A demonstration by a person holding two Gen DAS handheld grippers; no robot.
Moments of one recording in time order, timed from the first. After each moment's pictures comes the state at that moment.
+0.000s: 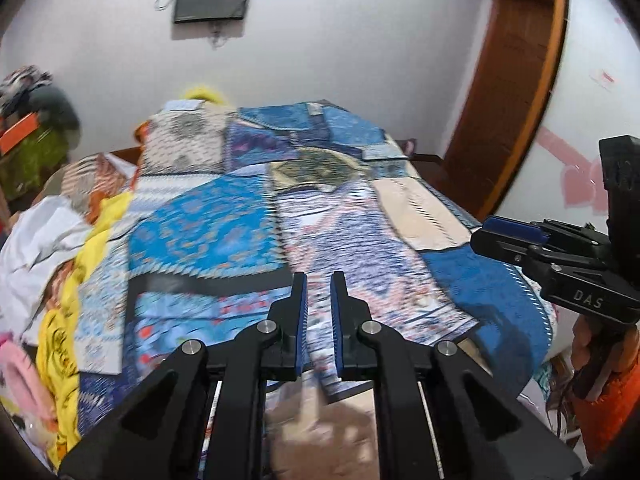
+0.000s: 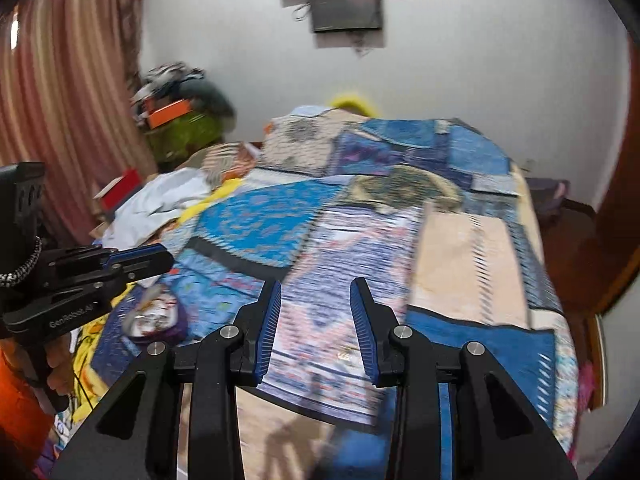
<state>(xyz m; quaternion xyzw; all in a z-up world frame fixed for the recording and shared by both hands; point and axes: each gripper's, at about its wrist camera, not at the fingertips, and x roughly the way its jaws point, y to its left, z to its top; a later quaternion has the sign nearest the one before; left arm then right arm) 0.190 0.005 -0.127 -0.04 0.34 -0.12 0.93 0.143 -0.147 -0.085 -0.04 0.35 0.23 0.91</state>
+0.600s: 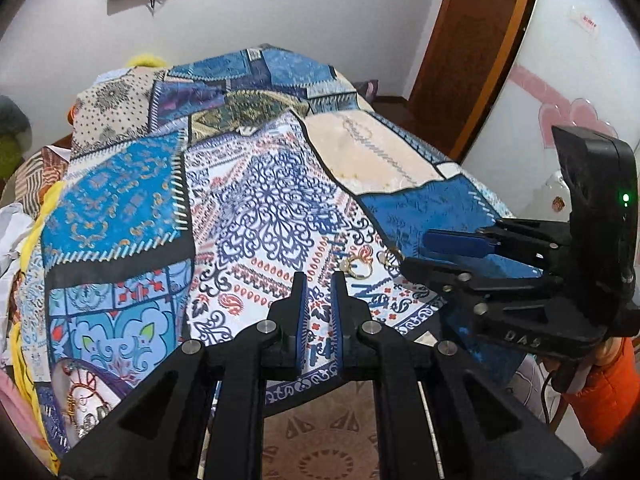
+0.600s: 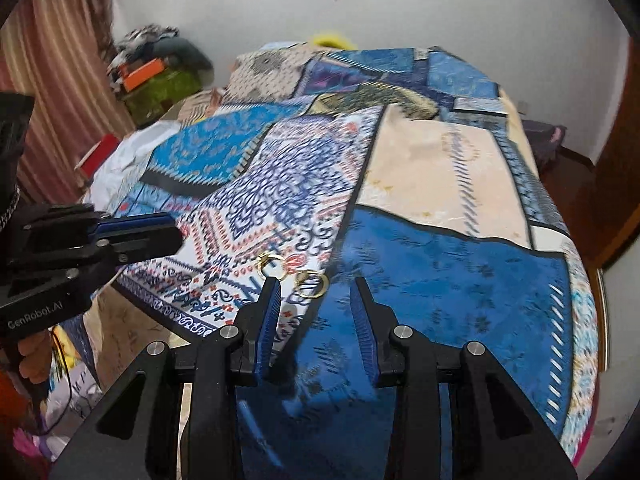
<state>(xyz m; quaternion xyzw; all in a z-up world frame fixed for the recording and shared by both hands) 0.222 -0.076 -0.180 0.00 0.42 -0.19 0.89 0.162 -0.185 -0.160 -0.05 0.44 0.23 0.87</state>
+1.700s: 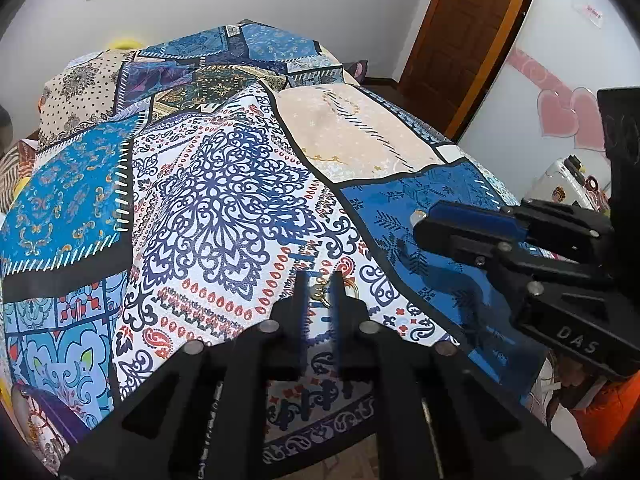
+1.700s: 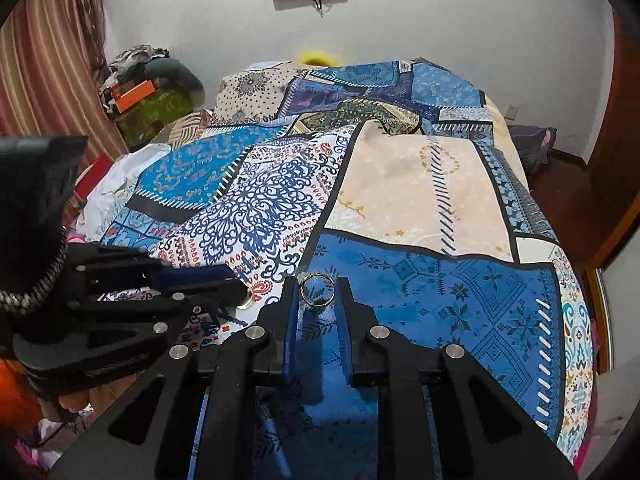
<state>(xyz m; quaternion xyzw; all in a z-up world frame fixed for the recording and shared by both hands) 0.260 -0.114 -0.215 -0.01 0.45 -0.21 0.87 0.173 -0.209 -0.154 -0.02 0.41 0.21 0.89</state>
